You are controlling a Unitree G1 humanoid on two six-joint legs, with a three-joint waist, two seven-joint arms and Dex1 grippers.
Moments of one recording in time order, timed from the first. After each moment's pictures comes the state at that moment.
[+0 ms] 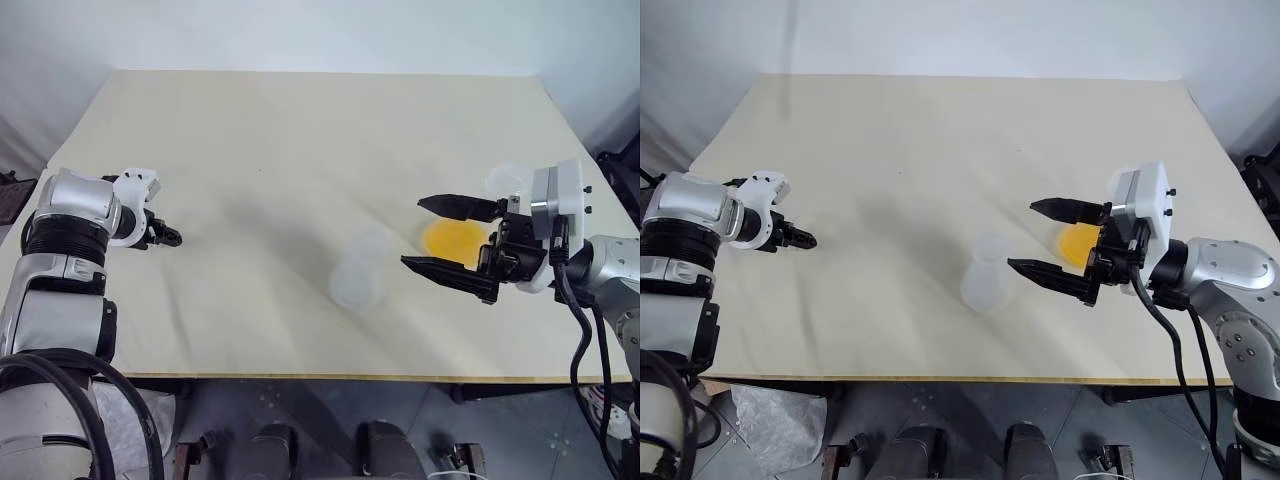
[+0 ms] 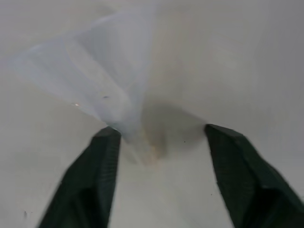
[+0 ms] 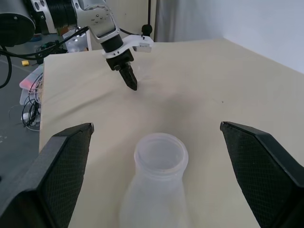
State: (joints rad) left arm -1.17 0.77 -0.21 0.88 0.00 1.15 -0.66; right arm -0.37 -0.84 -0.26 -0.51 0.86 0.66 0.89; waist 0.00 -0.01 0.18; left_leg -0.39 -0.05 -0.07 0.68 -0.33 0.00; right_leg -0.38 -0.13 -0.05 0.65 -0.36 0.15
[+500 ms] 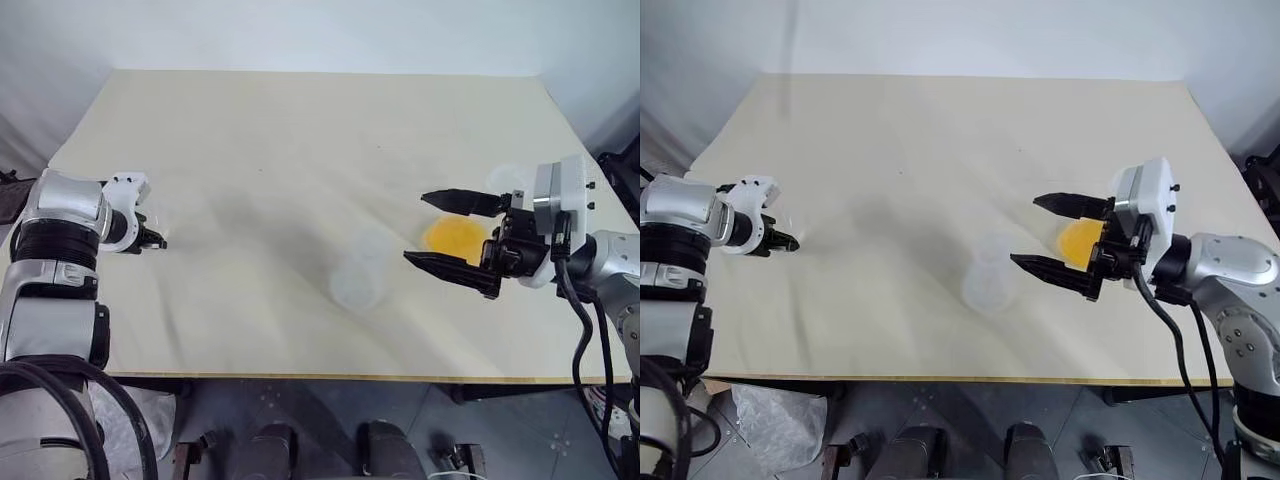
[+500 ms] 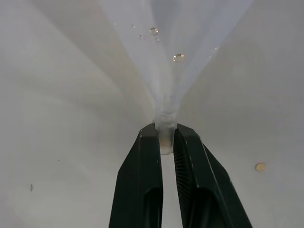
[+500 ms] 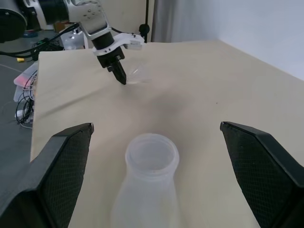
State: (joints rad) left arm -1.13 0.80 -0.15 0.82 0.00 1.21 -0.65; right arm -0.39 -0.84 -0.26 -0.48 0.83 0.63 0.92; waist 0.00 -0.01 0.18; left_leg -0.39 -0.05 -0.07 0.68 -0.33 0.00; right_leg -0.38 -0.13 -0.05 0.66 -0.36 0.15
